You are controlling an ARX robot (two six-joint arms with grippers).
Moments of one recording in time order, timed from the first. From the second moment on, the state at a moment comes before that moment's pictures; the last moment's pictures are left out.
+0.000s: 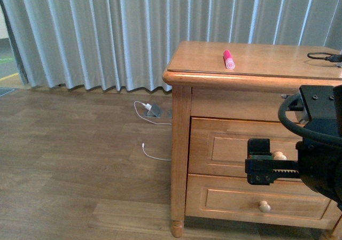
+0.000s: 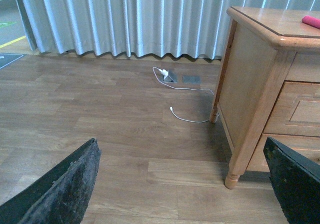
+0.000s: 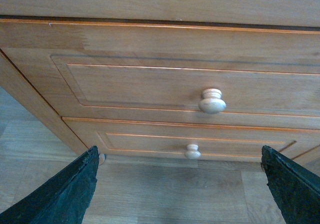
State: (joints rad) left arm 0.00 0.00 0.02 0.00 0.00 0.00; right arm 0.30 1.85 0.72 0.67 0.25 0.15
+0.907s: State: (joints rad) left arm 0.00 0.00 0.02 0.00 0.00 0.00; right arm 0.18 2.19 1.00 0.75 0.21 0.10
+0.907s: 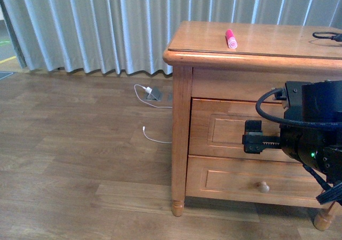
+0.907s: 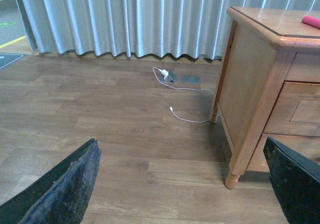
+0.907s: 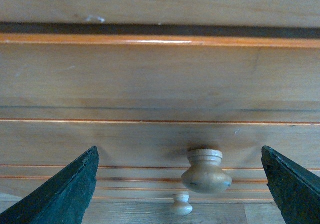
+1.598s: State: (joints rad) left arm 0.00 0.00 0.02 0.00 0.00 0.00; right arm 0.17 2.22 1.02 0.73 0.21 0.07
